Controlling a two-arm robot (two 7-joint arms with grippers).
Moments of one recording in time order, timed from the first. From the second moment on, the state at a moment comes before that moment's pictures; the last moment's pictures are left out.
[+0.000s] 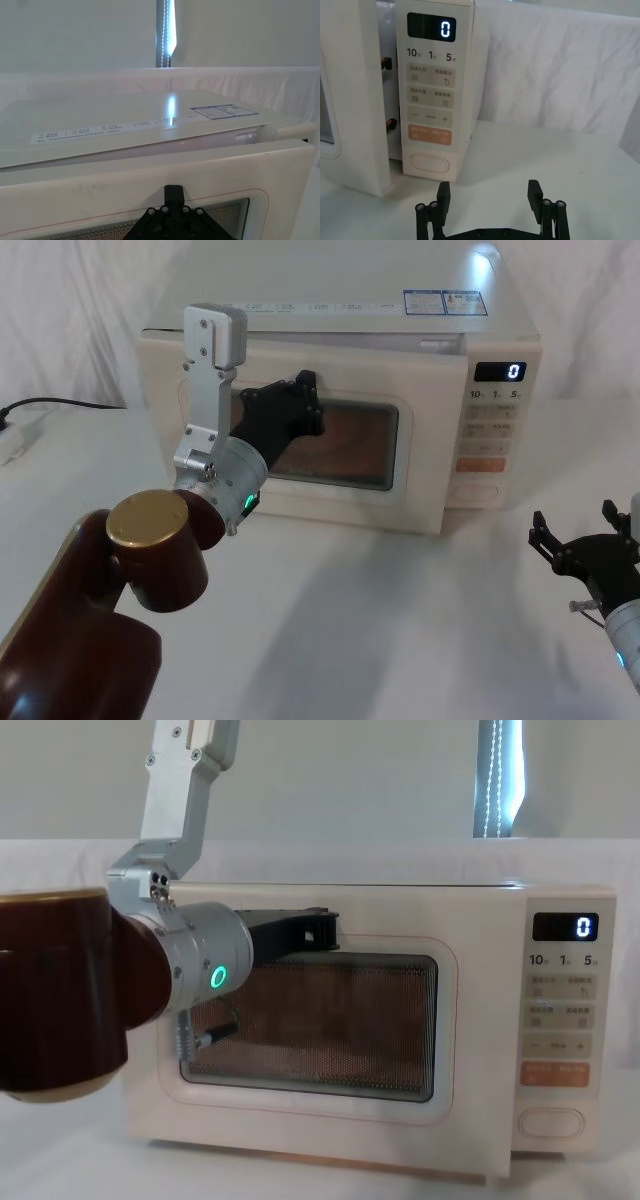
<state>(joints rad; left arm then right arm) -0.47 0.08 0.32 -1.42 -0.23 0.20 -0.16 0.01 0.09 -0.01 -1.55 -0.02 -0.03 0.06</state>
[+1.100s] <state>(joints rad) -0.52 0.02 0.29 -1.32 -0.18 0.17 -0.15 0.01 0.09 -0.01 -1.55 -0.02 -0.03 0.06</state>
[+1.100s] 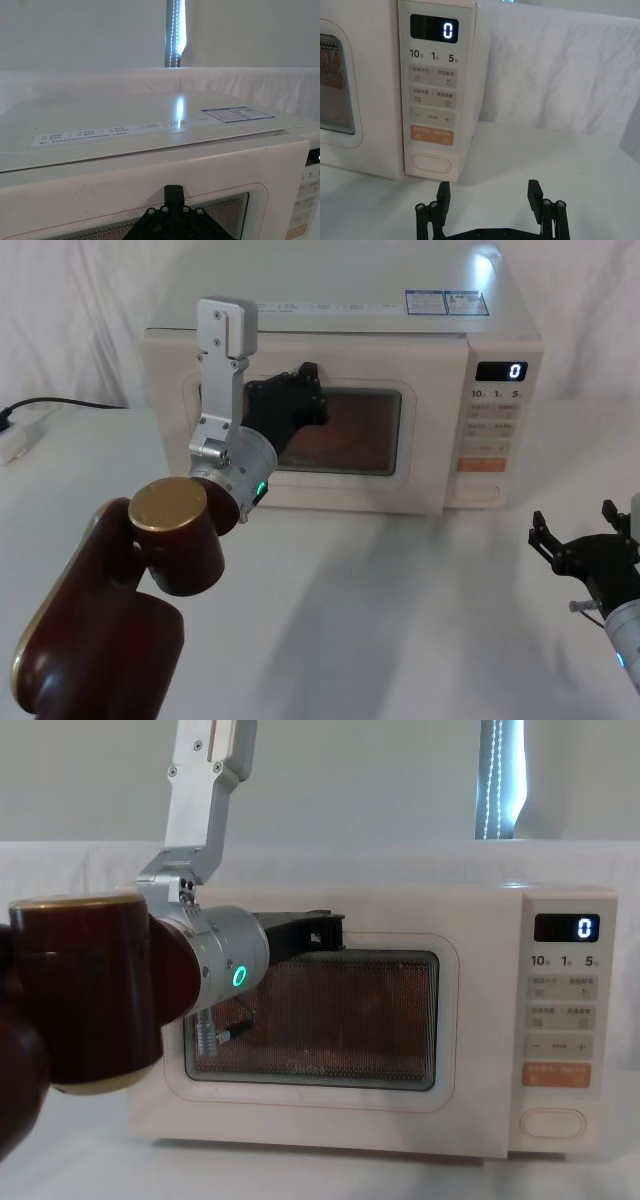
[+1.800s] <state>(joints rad) -0.54 -0.01 0.28 -1.27 -0.17 0.17 -0.14 0.01 0.09 -0.01 -1.55 -0.02 -0.03 0.06</state>
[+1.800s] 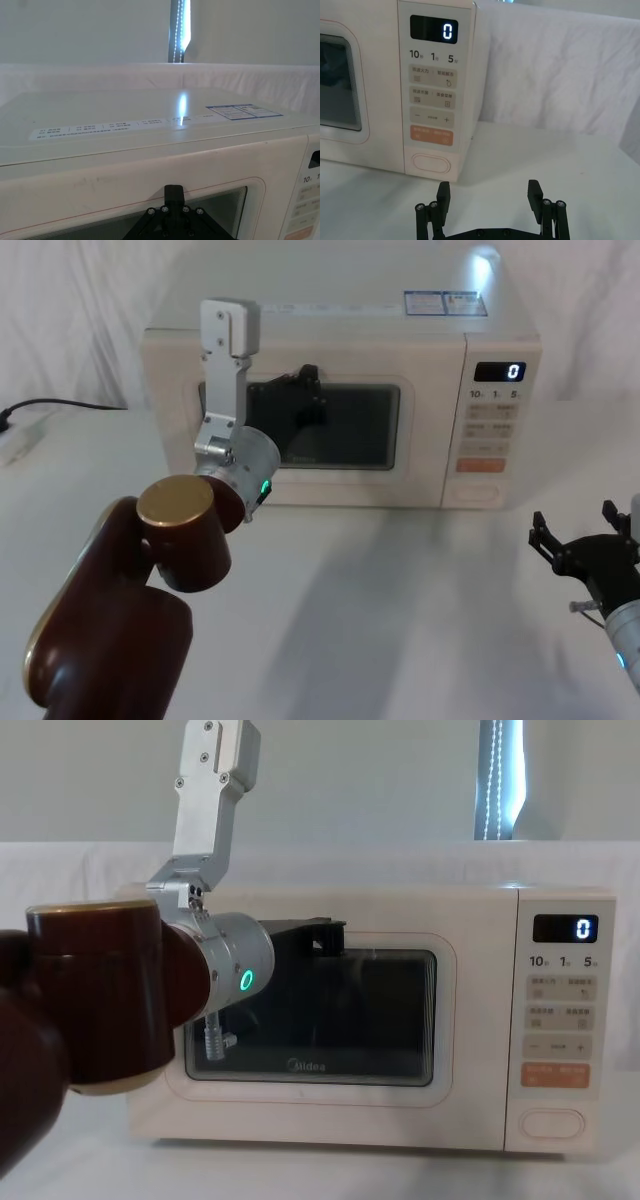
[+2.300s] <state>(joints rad) -0.50 0.01 0.28 -1.34 -0.17 0.22 -0.16 0.01 0.09 -0.01 -1.55 -0.02 -0.03 0.06</state>
